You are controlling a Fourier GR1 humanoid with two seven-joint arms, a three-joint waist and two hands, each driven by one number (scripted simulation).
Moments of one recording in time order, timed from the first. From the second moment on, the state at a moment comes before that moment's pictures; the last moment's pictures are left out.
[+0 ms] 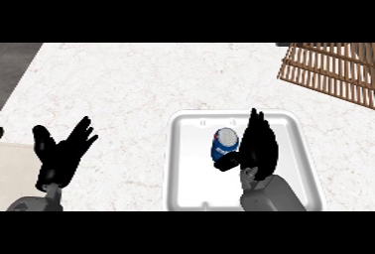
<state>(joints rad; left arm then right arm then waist) -0.05 0.37 -0.13 -1.35 0.35 0.15 0.23 -0.28 -0.01 0.42 -1.52 0.96 -0.10 1.21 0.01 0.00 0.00</state>
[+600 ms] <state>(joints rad) -0.04 0.34 -0.11 -1.35 0.33 0.13 0.22 -0.34 -0.01 0.46 -1.36 0.85 -0.14 1.14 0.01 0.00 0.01</state>
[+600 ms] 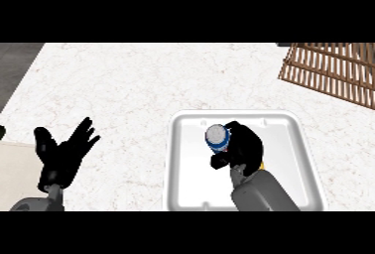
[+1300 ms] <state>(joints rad) -0.05 0.31 -0.08 -1.36 0.28 0.11 0.23 -0.44 -0.05 0.55 -1.36 0.77 -0.21 1.05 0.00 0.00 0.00</state>
